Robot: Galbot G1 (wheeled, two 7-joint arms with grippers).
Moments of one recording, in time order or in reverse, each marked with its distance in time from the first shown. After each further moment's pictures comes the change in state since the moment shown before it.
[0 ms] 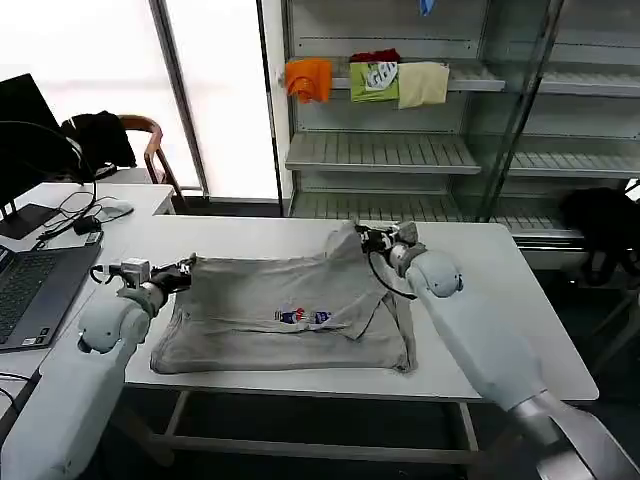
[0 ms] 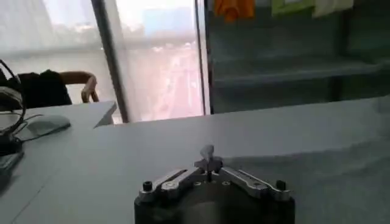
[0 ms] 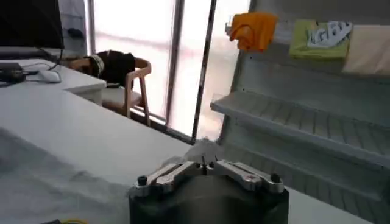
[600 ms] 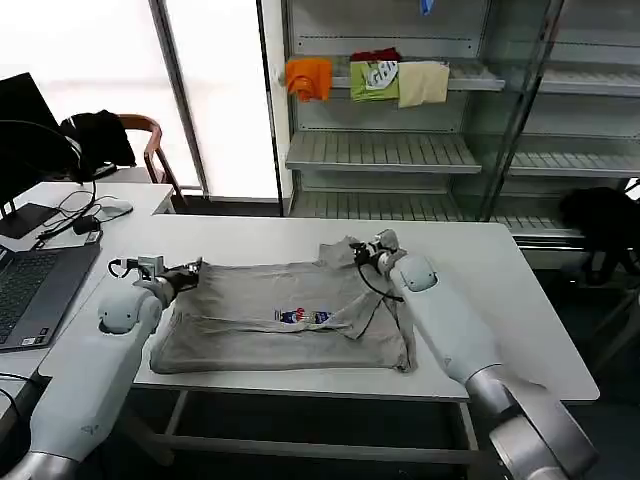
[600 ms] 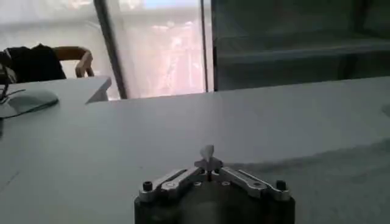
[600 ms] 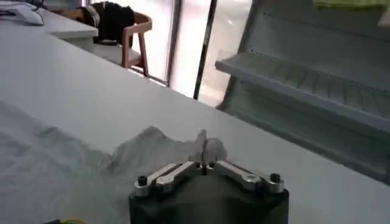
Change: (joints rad) left arm -0.172 -0.056 0.093 0.263 0.034 -0.012 0.060; right arm 0.155 0.202 0.004 -0.448 -0.192 0.087 -0.127
